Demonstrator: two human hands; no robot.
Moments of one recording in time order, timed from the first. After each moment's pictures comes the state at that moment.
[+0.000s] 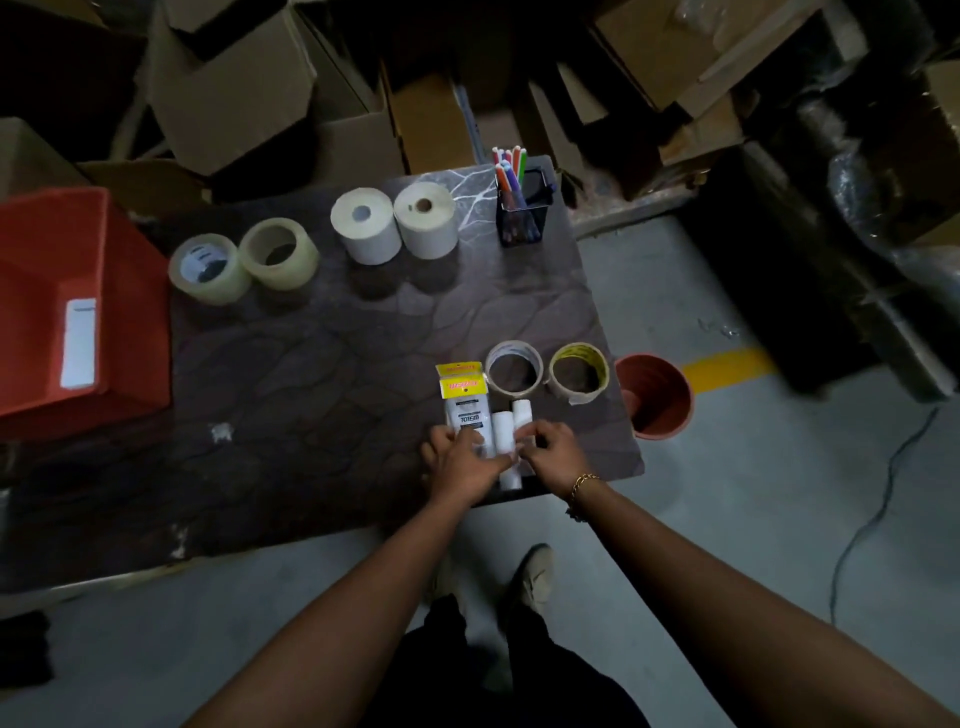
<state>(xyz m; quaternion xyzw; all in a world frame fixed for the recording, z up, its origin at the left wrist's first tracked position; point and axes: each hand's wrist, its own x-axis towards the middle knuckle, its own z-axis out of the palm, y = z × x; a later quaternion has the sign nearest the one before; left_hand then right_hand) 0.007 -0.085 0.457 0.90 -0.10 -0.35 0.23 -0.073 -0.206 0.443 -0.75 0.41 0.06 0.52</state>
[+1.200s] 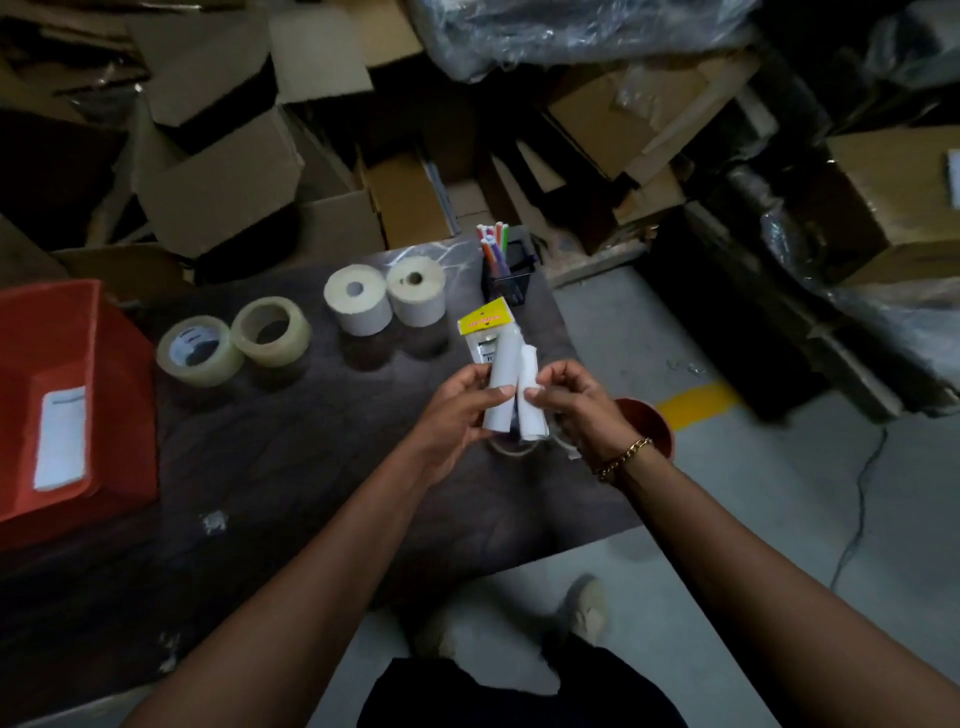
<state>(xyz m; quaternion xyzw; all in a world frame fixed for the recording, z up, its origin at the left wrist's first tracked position) 0.107 -0.133 0.573 0.56 -0.11 -0.52 0.64 -0.011 -0.258 0.582 -0.55 0.34 -0.13 0.75</state>
